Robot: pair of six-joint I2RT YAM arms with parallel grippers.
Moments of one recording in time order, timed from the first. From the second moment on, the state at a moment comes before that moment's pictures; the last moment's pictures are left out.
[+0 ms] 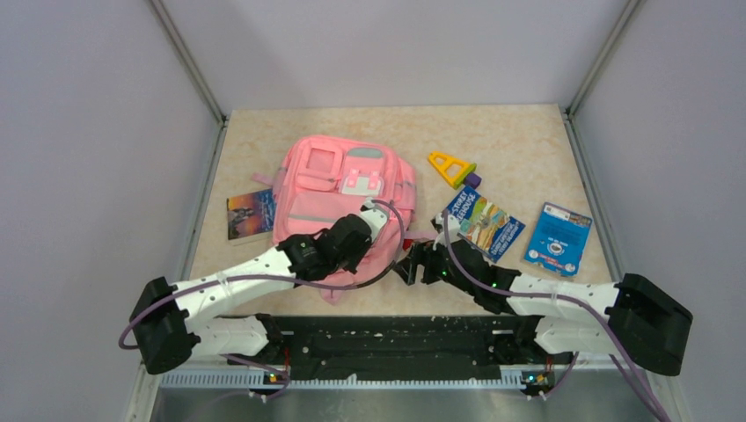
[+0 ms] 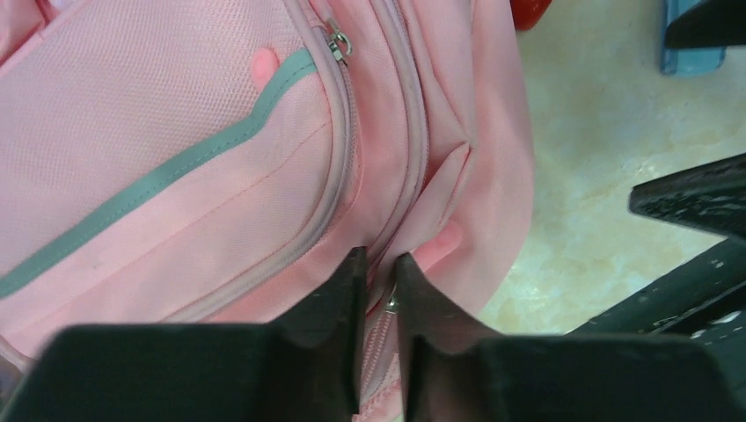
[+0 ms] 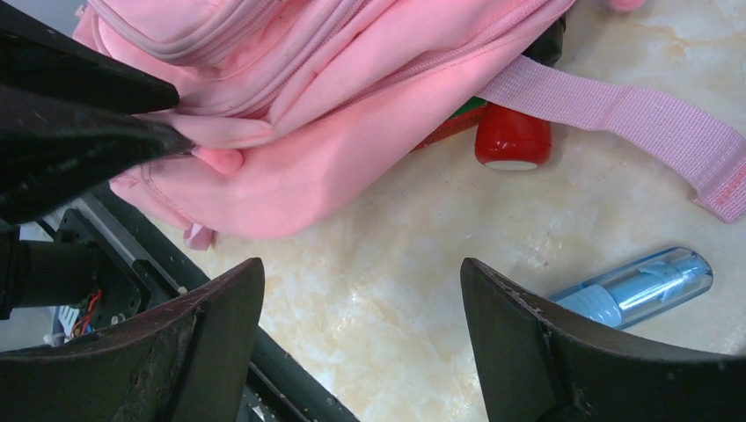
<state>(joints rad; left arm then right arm) -0.95 1.17 0.82 -0.52 -0.30 -0.12 0.99 1.10 0.37 0.30 0.17 0.66</state>
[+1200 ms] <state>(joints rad) -0.71 1.06 0.80 -0.10 0.06 -0.42 0.75 1.30 0.38 0.72 0.09 0.81</state>
